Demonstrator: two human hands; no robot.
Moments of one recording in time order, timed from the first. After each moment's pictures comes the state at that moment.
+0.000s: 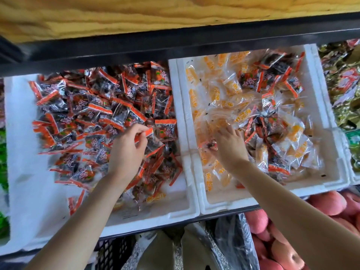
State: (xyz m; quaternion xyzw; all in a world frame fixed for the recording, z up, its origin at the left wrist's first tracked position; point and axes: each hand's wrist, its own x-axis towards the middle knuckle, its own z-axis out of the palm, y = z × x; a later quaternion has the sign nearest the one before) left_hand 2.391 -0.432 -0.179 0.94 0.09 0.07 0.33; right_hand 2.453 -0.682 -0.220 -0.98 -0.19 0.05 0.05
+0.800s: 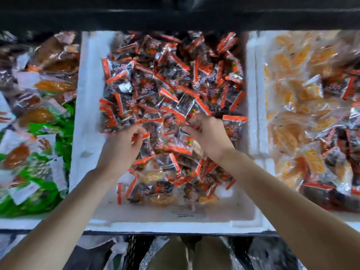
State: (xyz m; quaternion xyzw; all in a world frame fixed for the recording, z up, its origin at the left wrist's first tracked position) left_hand 2.338 -0.279 -0.205 0.94 0.17 0.01 0.28; right_hand 2.437 -0.474 -0.204 -0.89 -0.17 0.18 0.39
